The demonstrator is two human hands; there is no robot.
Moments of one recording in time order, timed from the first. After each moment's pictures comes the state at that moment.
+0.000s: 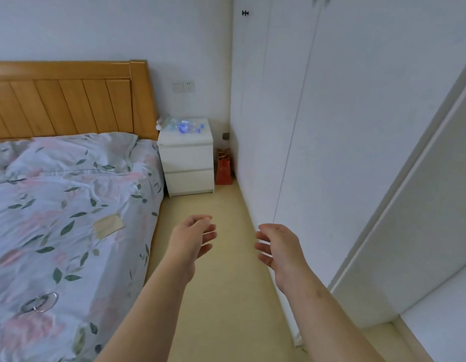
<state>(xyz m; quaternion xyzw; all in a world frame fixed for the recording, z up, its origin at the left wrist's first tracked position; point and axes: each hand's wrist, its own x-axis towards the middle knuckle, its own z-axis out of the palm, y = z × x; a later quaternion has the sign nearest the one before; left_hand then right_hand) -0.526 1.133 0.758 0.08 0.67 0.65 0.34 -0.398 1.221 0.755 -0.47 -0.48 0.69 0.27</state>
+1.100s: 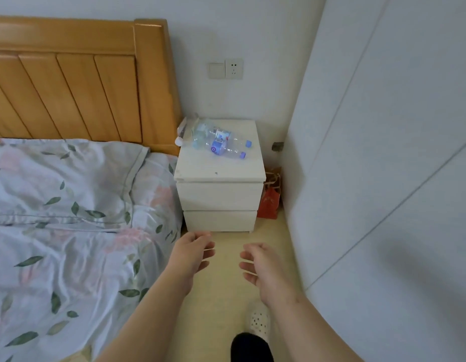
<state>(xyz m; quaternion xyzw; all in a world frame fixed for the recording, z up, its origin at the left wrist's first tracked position) -1.126 1.533 0.680 -0.03 0.72 0.60 0.35 -1.027 1.630 0.669 -0.51 -0.49 0.70 0.08</state>
